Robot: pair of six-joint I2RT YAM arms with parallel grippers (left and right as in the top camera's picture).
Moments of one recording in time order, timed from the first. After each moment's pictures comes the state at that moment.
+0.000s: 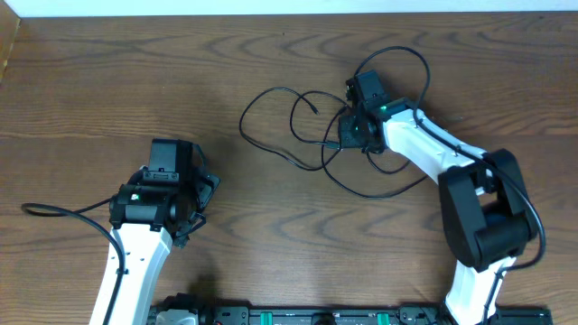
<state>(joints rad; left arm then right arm) -0.08 1.11 0.89 -1.07 -0.08 -1.15 0.40 1.98 1.33 -0.52 -0.06 0.35</state>
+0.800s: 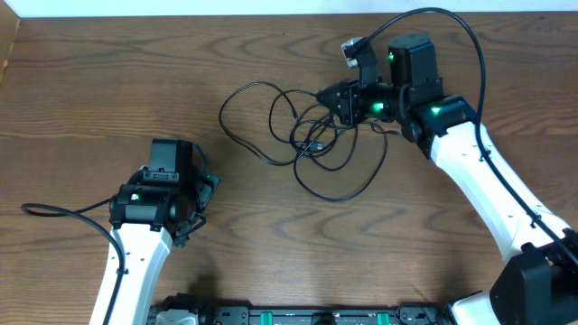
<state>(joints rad) -0.08 1.11 0.89 -1.07 -0.08 -1.15 0.35 1.64 1.32 -0.39 -0.63 0.26</state>
